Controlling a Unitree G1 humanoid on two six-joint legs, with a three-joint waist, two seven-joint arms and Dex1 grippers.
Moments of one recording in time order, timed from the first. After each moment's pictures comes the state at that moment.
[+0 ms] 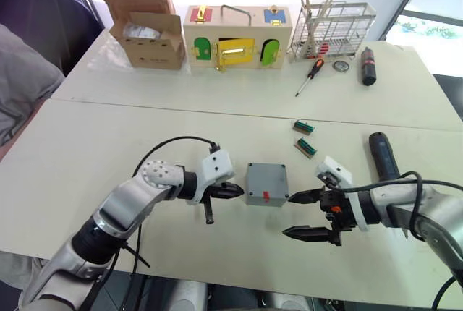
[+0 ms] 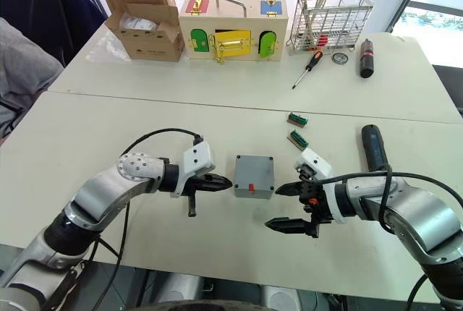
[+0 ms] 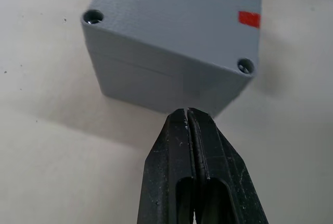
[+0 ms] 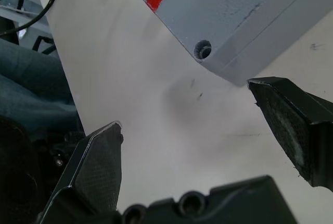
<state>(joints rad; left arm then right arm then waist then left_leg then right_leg) -0.47 0.56 -0.41 -0.34 -0.34 0.77 -0.88 -0.15 -0.97 0.03 -0.60 0.67 1.03 0.94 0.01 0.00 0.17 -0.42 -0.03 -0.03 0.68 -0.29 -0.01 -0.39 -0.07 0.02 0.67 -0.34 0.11</state>
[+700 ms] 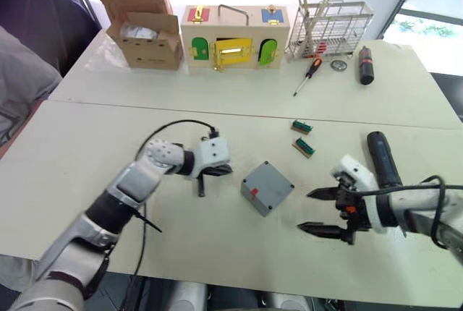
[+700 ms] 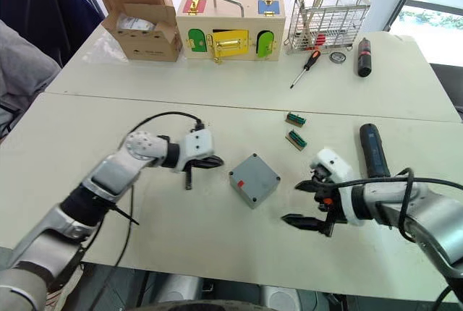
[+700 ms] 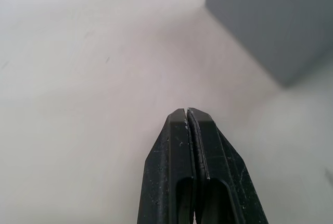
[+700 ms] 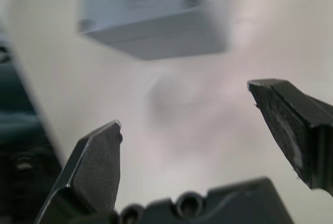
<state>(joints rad) -0.59 0.64 -0.44 -0.08 -0.10 0.47 -1.02 -0.05 -1.09 -0.06 -0.60 0.63 0.95 0.86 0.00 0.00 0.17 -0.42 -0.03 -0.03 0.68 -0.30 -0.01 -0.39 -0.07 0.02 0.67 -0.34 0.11</state>
